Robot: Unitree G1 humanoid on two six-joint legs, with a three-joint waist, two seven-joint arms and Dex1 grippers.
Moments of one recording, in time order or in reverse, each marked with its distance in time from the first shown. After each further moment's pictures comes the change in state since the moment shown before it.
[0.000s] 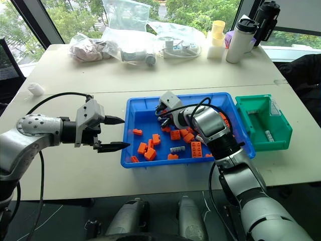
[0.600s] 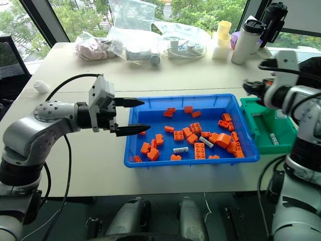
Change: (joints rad) left arm -0.209 -0.238 -0.015 0.057 -0.094 0.033 0.070; right arm 0.155 -0.426 -0.783 -0.316 0.147 0.362 -0.158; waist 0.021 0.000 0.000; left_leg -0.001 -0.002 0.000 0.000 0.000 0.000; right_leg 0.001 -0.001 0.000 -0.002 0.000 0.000
